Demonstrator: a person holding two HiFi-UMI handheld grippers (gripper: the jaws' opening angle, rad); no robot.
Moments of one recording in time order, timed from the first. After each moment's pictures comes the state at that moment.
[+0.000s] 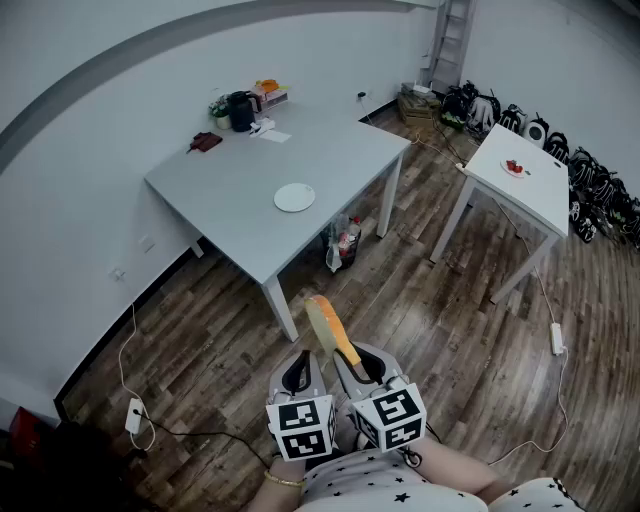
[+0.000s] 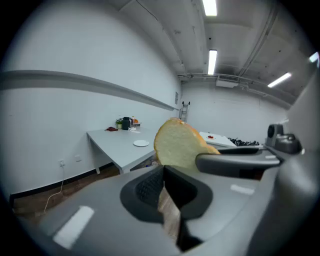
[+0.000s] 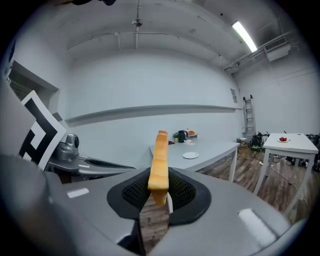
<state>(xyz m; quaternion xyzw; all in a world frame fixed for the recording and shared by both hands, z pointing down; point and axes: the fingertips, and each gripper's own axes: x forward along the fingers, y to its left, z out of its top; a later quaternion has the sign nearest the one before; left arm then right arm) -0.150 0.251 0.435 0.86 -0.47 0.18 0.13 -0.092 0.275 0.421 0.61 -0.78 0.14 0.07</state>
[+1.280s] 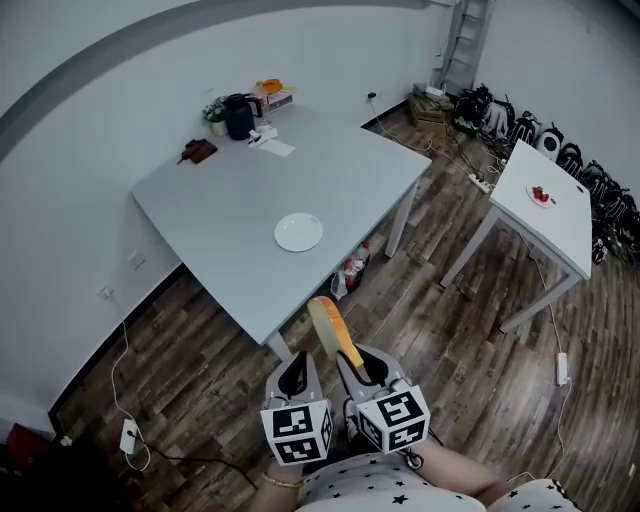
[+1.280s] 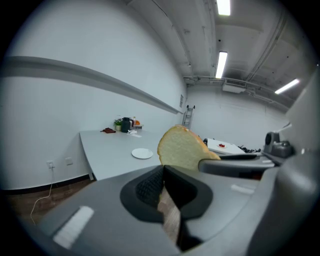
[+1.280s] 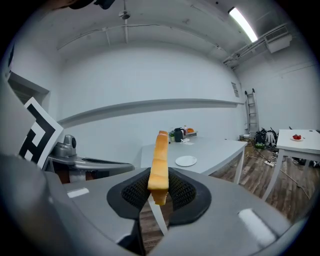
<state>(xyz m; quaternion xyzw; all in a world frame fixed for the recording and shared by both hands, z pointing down) -0.096 0.064 0.444 0.85 -0.48 0.15 0.14 -0.028 0.088 0.437 0.60 -0.78 0.15 0.07</state>
